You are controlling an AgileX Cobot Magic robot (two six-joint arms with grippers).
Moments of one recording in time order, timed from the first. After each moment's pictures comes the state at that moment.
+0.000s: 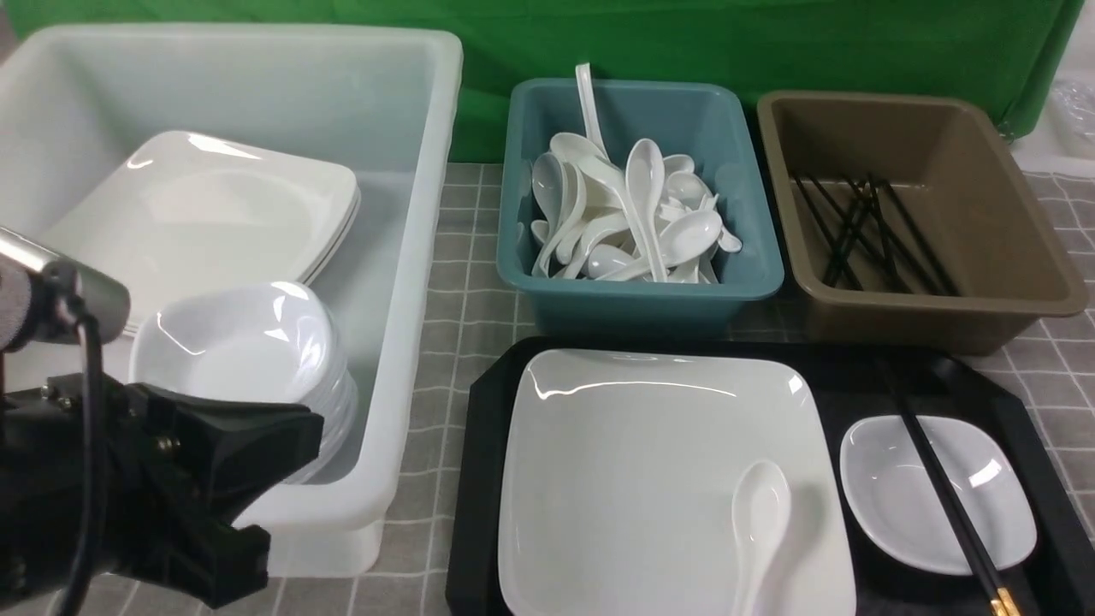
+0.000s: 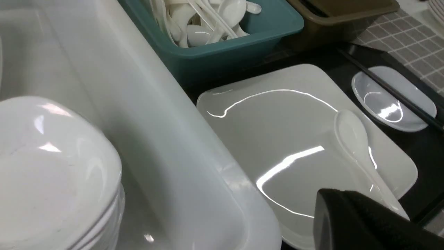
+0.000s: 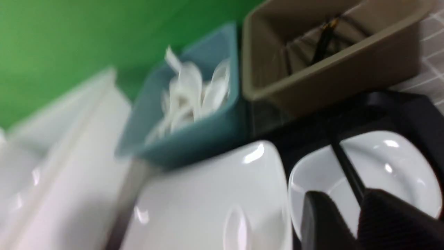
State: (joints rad) right arm 0.07 0.17 -0.19 0.41 0.30 0.13; left arm -0.40 0.73 -0.58 -0.55 0.51 0.45
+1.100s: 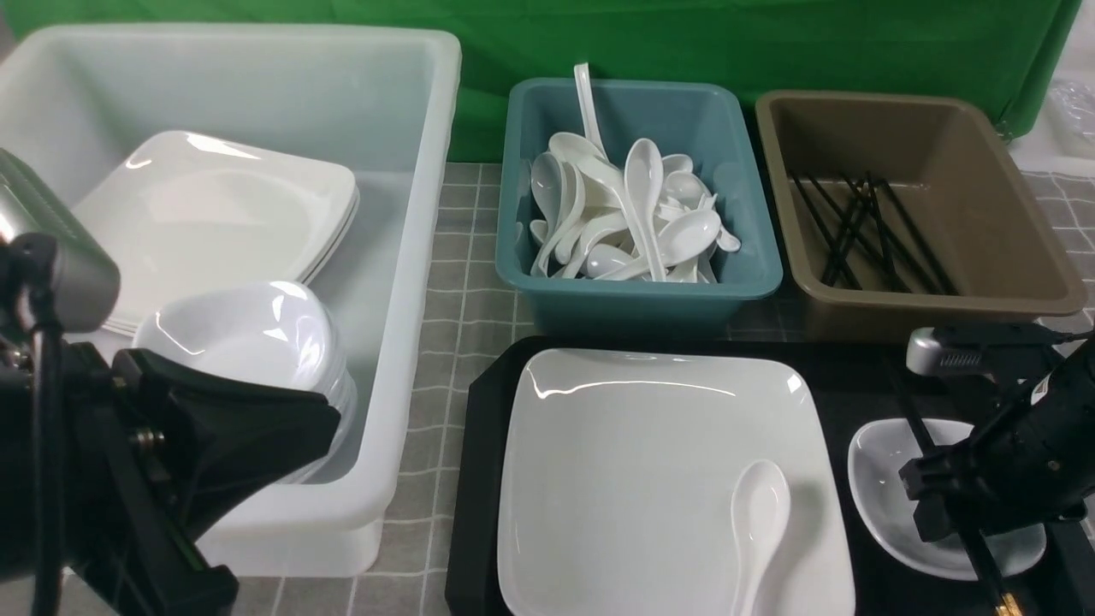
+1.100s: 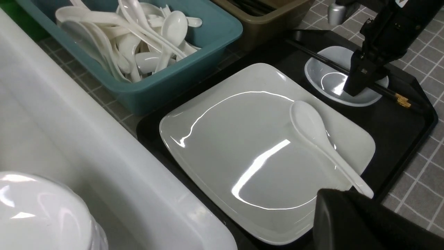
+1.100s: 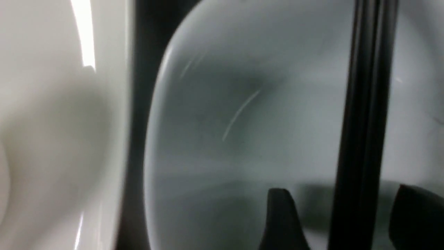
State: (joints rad) right arm 0.09 1.64 -0.85 0.11 0.58 -0.07; left arm -0.41 0.73 -0.72 -0.57 0.69 0.60
